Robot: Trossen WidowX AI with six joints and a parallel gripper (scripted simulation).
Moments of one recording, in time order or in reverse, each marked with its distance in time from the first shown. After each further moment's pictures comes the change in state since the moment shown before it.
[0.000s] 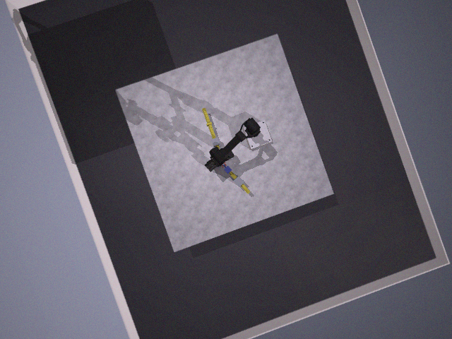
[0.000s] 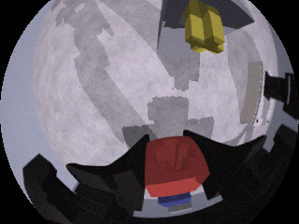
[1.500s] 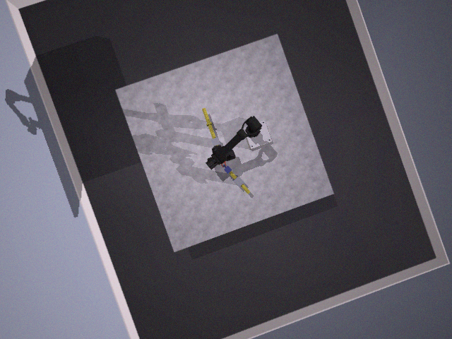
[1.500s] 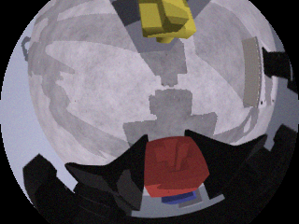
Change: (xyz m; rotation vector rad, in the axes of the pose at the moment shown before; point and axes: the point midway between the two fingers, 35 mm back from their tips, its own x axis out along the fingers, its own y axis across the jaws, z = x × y) arm 0.003 -0.009 -0.001 0.187 0.054 0.013
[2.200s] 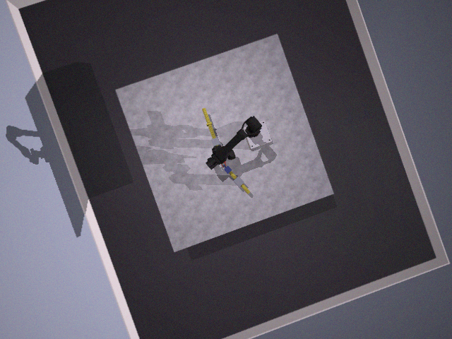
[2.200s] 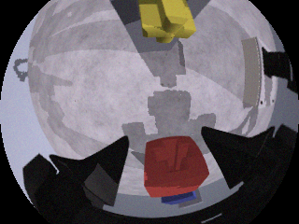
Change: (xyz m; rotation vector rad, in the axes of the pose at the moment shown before) arm 0.000 0.000 0.000 -0.001 -0.001 0.000
